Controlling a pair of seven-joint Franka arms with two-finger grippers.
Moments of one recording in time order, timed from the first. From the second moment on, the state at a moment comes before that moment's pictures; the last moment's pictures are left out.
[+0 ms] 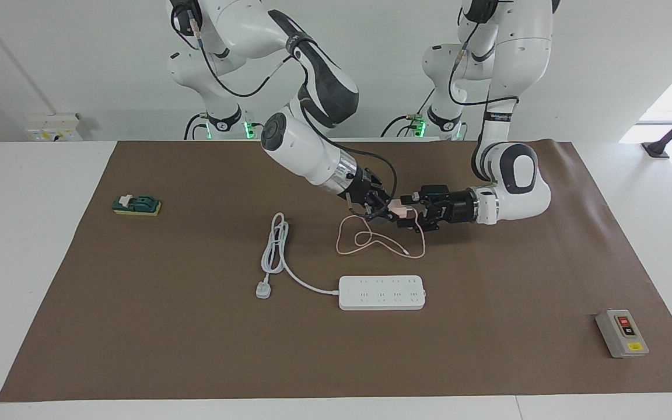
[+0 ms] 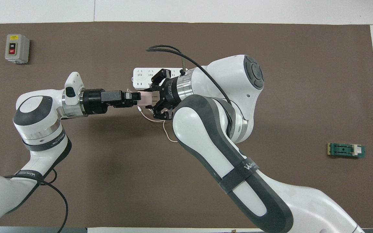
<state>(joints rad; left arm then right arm) -0.12 0.29 0.00 -2.06 -1.62 1.69 0.83 0.58 0.41 -0.03 -1.57 0.88 2.25 1.58</state>
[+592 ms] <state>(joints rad) -0.12 0.29 0.00 -2.06 -1.62 1.63 0.84 0.58 0.41 -0.03 -1.57 0.88 2.26 1.58</state>
